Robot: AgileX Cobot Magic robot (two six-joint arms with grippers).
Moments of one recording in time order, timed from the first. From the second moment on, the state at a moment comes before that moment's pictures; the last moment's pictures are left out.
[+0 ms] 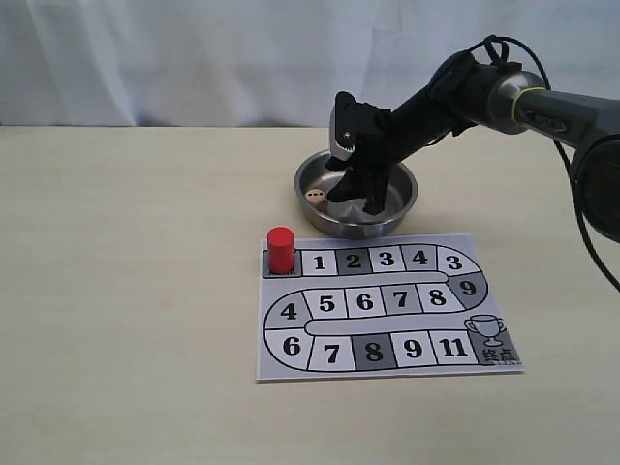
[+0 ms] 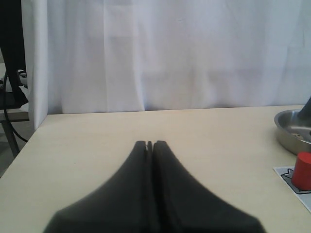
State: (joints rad) left arm -0.06 0.00 0.00 -0.06 0.15 0.08; right arm 0.20 2.47 -2.05 0.68 0.91 -1.74
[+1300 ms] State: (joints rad) left arm -0.06 0.00 0.00 -0.06 0.15 0.08; right arm 0.21 2.53 -2.06 0.71 0.84 -1.74
